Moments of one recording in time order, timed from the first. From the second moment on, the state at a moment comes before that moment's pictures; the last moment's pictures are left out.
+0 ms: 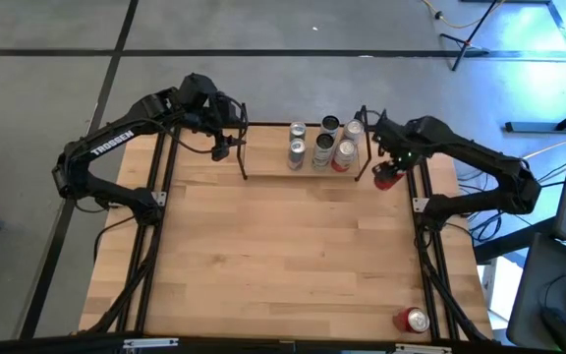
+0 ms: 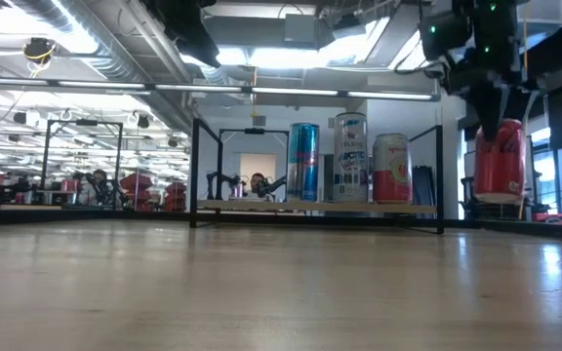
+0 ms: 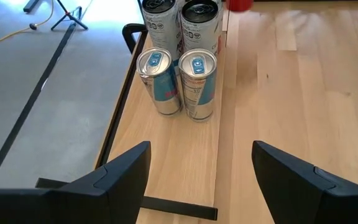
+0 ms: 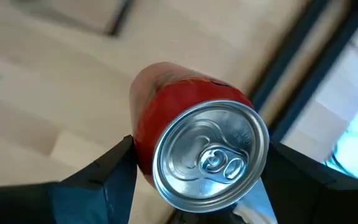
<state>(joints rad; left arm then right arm) 0.60 1.28 1.38 -0.82 0.22 0.36 -0.59 1.22 1.12 -1.44 0.13 0.44</state>
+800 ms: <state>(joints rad) 0.40 1.28 1.38 -0.84 0.23 0.17 0.01 1.47 1.19 -0.89 0.09 0.33</state>
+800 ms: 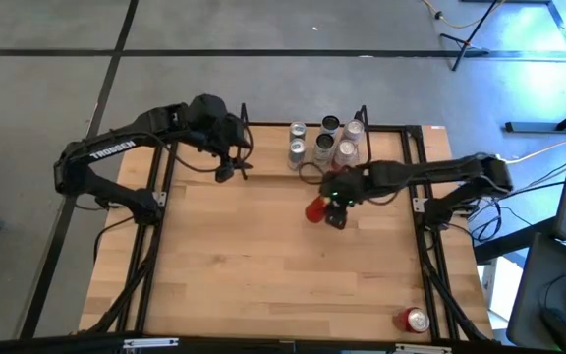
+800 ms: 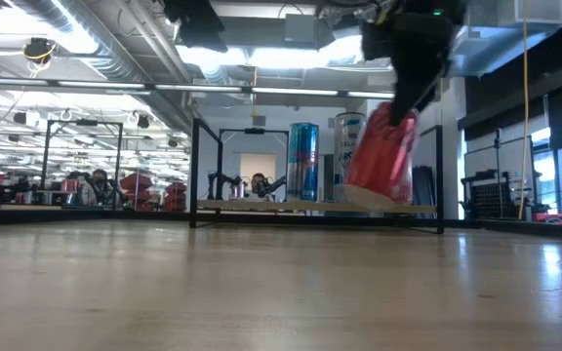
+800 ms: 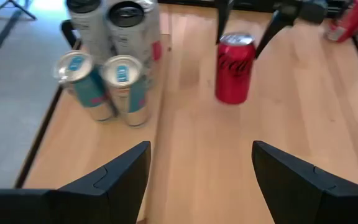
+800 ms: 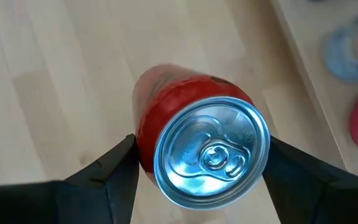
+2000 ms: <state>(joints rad) -0.05 1.29 1.34 -0.77 -0.12 -0.29 0.13 1.69 1.46 -1.14 0.06 0.03</state>
